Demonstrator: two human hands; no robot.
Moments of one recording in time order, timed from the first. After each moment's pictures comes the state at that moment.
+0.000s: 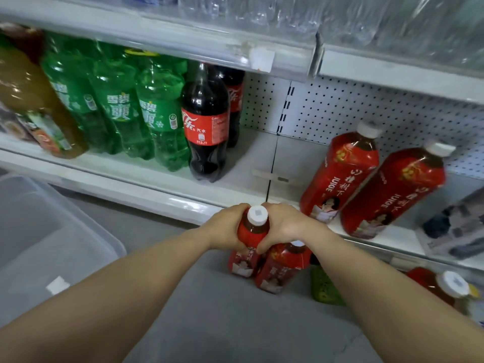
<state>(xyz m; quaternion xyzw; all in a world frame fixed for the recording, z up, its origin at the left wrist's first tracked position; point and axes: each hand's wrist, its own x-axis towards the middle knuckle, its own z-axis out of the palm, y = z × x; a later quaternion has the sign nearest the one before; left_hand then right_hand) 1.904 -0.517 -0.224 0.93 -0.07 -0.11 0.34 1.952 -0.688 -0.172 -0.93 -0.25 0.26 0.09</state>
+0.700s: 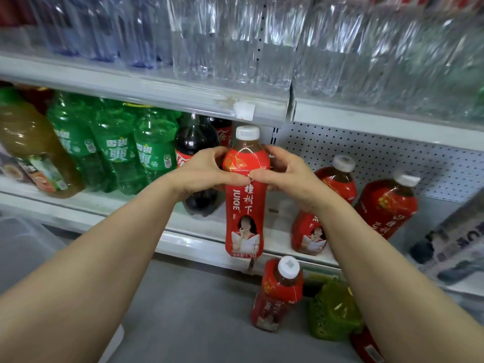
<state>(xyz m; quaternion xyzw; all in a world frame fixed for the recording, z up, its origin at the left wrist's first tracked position) 1.944 -0.481 -0.052 0.80 -0.04 -0.03 0.59 1.989 -0.691 -0.056 -0.78 -0.24 0.12 0.56</state>
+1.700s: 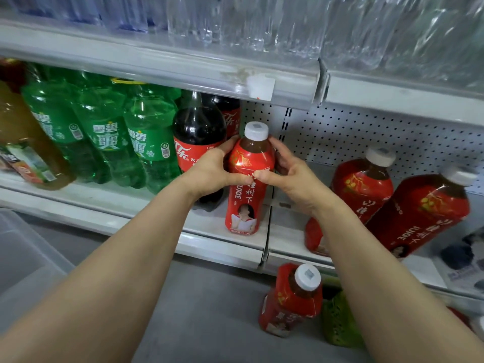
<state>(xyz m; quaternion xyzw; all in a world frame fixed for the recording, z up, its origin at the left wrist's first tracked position) 2.005 -0.464 -0.116 0.83 -0.05 0.01 0.55 2.036 -0.667 -0.114 -0.75 -0.22 0.14 0.61</state>
